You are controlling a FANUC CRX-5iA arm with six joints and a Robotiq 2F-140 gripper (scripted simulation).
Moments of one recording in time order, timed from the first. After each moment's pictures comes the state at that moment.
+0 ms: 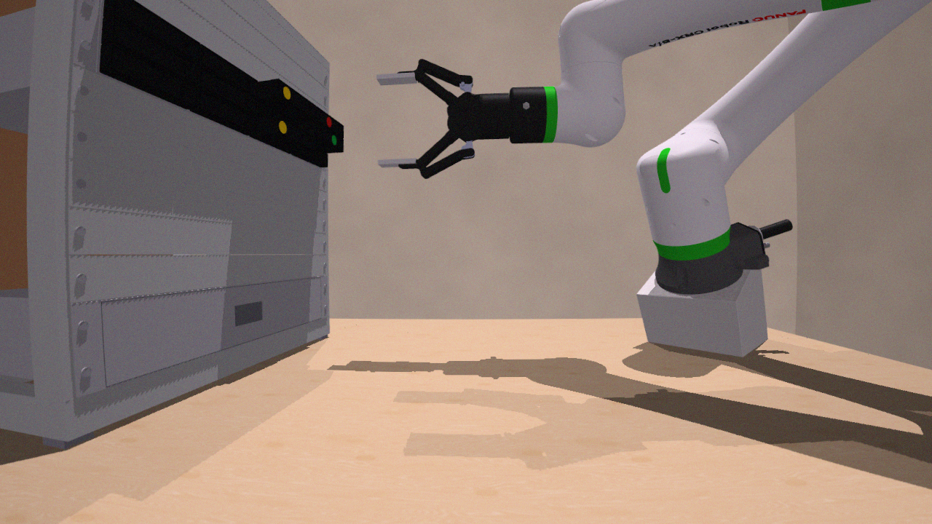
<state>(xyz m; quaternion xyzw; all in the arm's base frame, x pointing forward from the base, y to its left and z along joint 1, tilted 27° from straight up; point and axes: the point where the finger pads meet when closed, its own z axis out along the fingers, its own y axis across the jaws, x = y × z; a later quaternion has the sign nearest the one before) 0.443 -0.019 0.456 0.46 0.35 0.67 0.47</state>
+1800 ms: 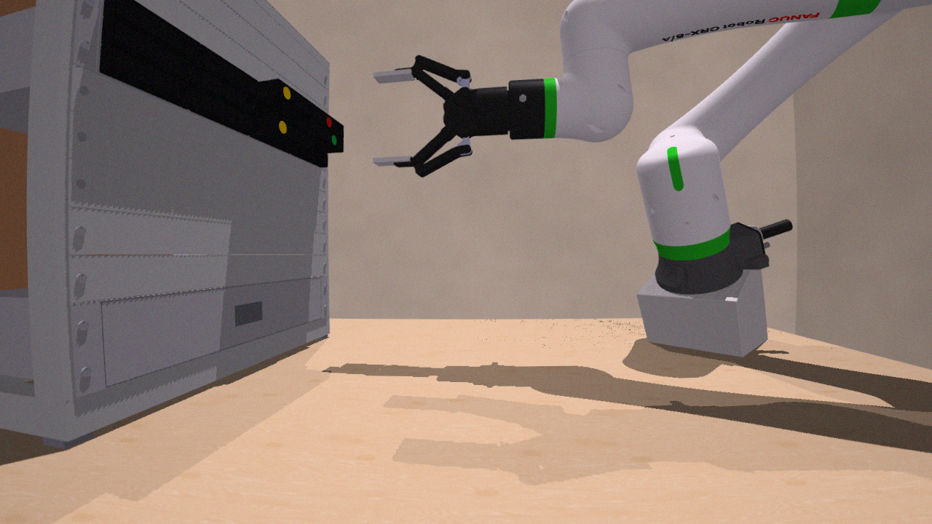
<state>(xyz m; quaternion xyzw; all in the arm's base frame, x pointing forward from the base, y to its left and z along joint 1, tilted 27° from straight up) 0.444 -0.009 0.460 0.49 0.32 0.65 0.48</state>
